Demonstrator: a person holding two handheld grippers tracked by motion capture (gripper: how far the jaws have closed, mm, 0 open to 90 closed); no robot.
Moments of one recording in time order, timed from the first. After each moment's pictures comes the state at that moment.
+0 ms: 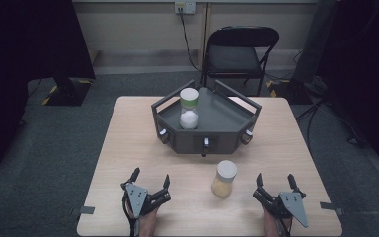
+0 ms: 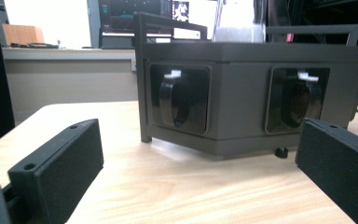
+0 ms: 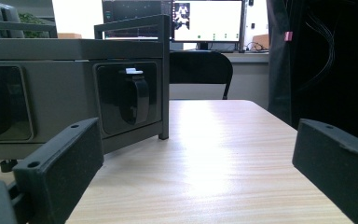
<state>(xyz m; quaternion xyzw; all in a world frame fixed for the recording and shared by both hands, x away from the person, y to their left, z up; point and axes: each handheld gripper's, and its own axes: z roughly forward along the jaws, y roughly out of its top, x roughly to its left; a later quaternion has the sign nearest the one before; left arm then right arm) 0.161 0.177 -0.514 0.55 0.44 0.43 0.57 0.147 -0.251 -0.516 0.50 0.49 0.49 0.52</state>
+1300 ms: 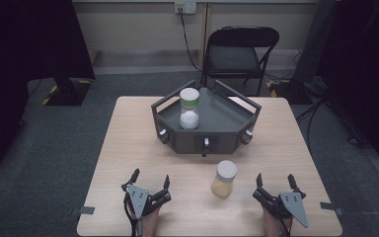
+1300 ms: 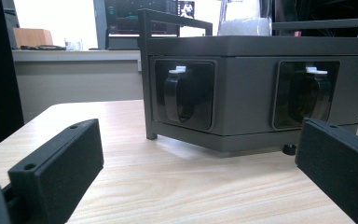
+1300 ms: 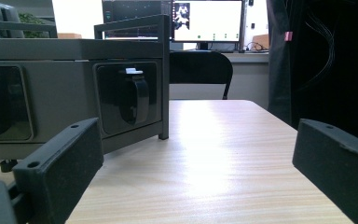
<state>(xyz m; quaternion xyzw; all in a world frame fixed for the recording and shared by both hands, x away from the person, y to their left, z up) 0.159 0.172 -0.519 0.54 0.44 0.44 0.56 0.147 -0.251 -0.516 0.50 0.49 0.49 0.52</state>
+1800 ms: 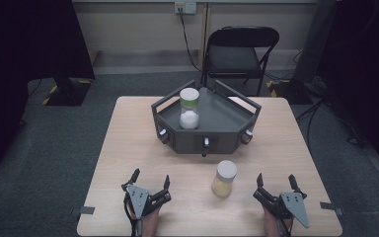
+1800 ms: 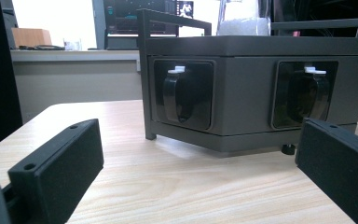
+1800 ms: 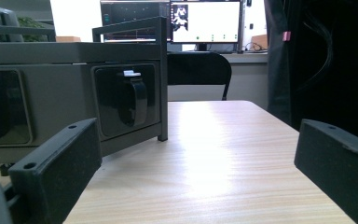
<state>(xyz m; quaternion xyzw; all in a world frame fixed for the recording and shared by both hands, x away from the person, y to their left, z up) 0.160 0.172 -0.519 0.54 0.44 0.44 0.56 0.147 -0.253 -0.516 0.50 0.48 0.50 0.52</state>
